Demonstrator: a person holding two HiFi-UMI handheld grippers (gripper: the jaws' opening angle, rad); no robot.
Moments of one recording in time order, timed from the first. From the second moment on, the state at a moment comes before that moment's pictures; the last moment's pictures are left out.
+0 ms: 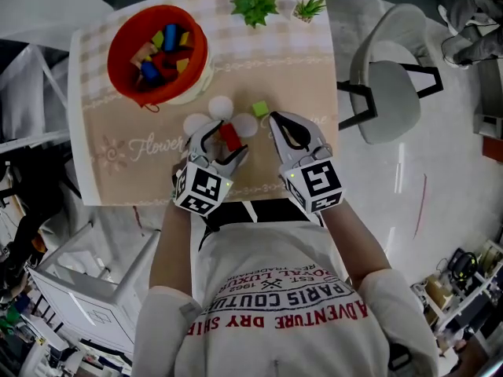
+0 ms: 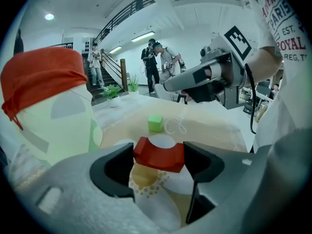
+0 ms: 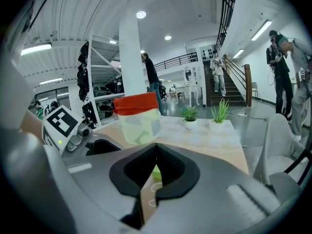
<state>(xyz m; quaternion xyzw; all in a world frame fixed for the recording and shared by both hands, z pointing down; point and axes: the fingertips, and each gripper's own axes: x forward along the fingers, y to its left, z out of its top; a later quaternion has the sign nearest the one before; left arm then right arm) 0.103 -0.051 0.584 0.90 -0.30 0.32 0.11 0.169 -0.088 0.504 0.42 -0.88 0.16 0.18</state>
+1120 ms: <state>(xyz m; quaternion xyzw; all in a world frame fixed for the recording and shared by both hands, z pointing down) -0.010 -0.143 0.377 0.88 -0.43 0.19 -0.03 0.086 -0.145 0.368 0.42 -0.90 0.05 0.12</state>
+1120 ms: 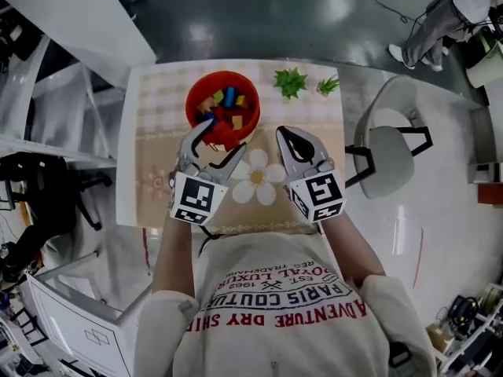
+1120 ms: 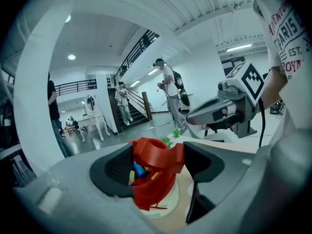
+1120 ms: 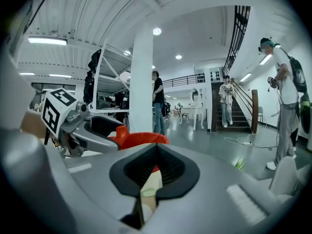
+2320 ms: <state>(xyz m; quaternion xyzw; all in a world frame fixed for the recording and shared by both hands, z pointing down) -0.039 -0.192 0.395 0.86 -0.48 0.16 0.06 0.093 -0.156 0.380 0.44 -0.88 0.06 0.14</state>
